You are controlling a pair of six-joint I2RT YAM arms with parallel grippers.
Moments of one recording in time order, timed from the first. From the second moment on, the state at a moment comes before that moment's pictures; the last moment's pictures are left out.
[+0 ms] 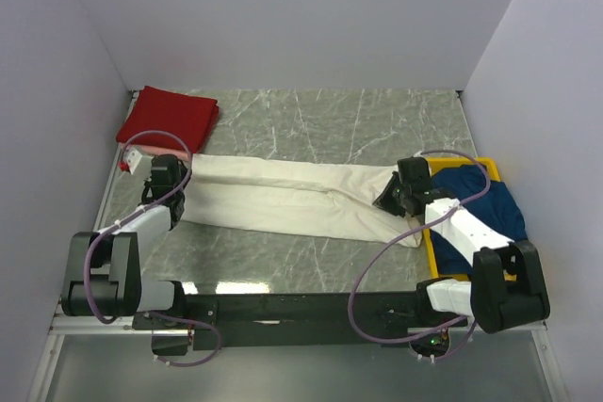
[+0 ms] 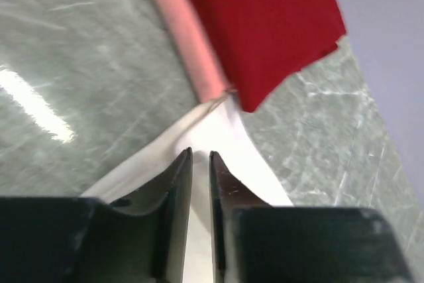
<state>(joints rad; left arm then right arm) -0.01 1.33 0.51 0.36 -0.38 -0.93 0.20 1.27 0.62 -0.29 -0.03 0.76</state>
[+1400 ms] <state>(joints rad) -0.25 1.67 0.82 0.11 -0.41 -0.99 0.43 1.84 1.25 -0.42 0.24 0.66</state>
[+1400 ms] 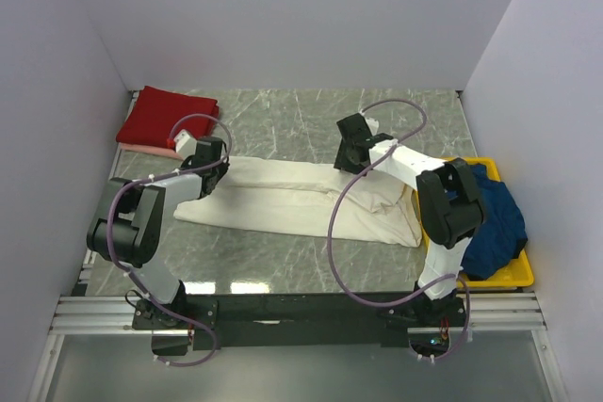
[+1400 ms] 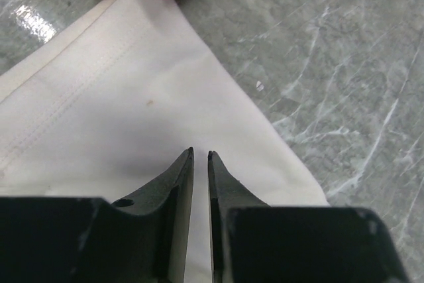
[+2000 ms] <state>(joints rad) -0.25 1.67 0.78 0.11 -0.40 -0.99 0.48 1.81 1.20 -0.45 0.28 0.66</state>
